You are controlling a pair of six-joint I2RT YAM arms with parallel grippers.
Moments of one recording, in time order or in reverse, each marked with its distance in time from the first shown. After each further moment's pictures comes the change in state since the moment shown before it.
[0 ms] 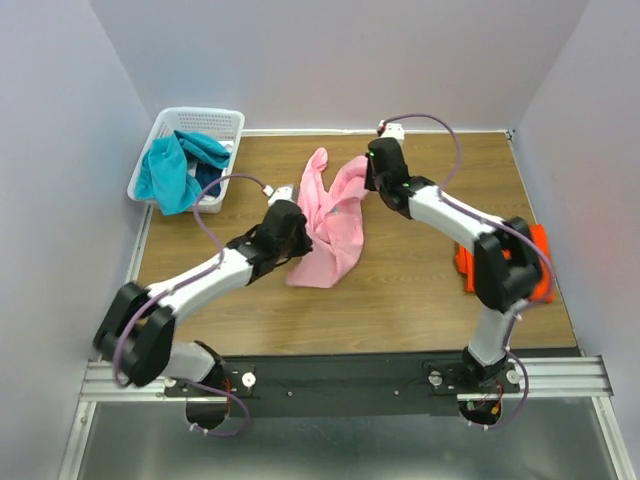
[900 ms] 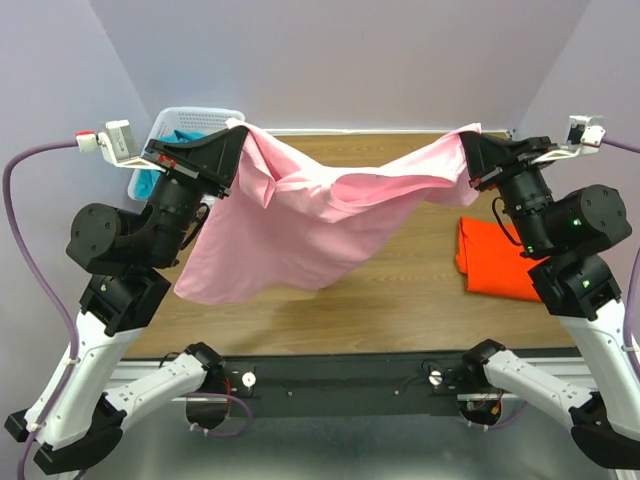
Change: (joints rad) left arm 0.000 -0.626 0.557 0.048 -0.013 0.149; right arm 0.000 -1.099 -0.156 -0.059 -0.196 0.007
